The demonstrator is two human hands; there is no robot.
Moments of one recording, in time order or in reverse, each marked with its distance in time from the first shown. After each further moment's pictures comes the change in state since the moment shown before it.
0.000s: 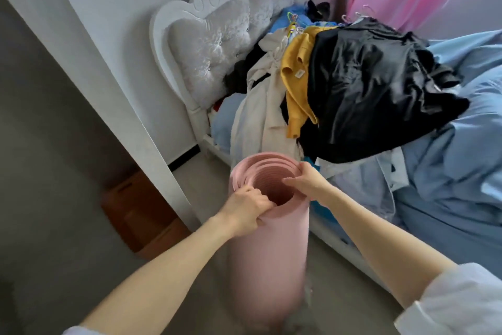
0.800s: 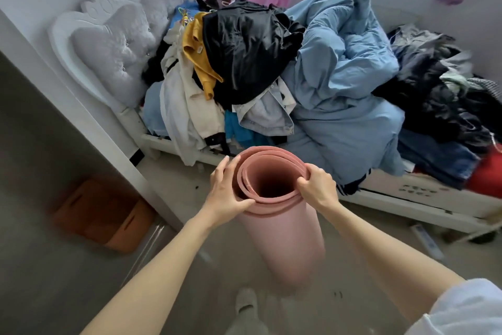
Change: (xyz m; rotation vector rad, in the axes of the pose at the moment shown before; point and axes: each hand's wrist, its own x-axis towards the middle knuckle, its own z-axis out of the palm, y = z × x) left_hand -0.159 0.216 0.057 -0.688 0.192 -0.138; right_hand -0.325 0.202 0.027 0.053 0.584 0.118
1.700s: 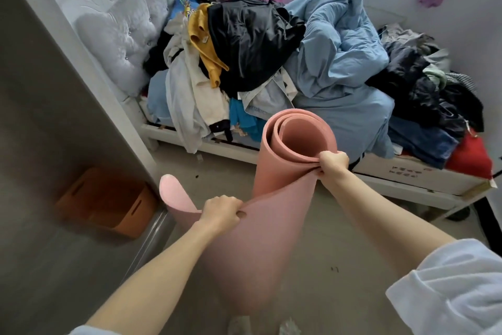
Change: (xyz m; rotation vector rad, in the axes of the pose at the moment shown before) left_hand -0.094 -0.053 -0.021 0.692 -0.303 -0.015; right_hand -0.047 -0.028 0.016 0.747 0.254 0.540
